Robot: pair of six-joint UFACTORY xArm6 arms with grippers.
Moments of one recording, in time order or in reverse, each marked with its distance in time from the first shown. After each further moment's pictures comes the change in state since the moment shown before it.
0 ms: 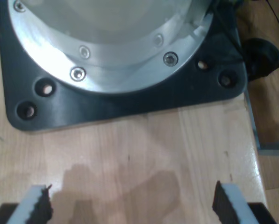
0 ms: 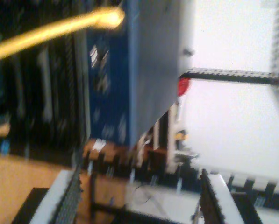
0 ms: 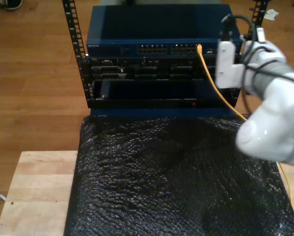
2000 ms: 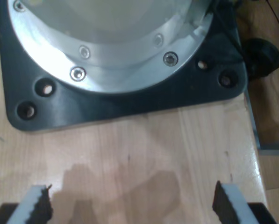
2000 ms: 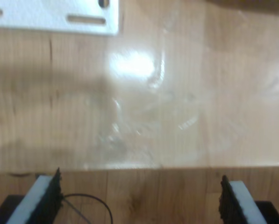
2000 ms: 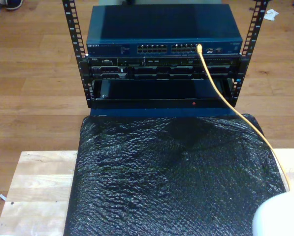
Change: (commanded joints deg) left arm 0.0 0.0 0.0 0.0 0.0 0.0; right arm -100.0 -33.1 28.0 -11.6 83.4 -76.1
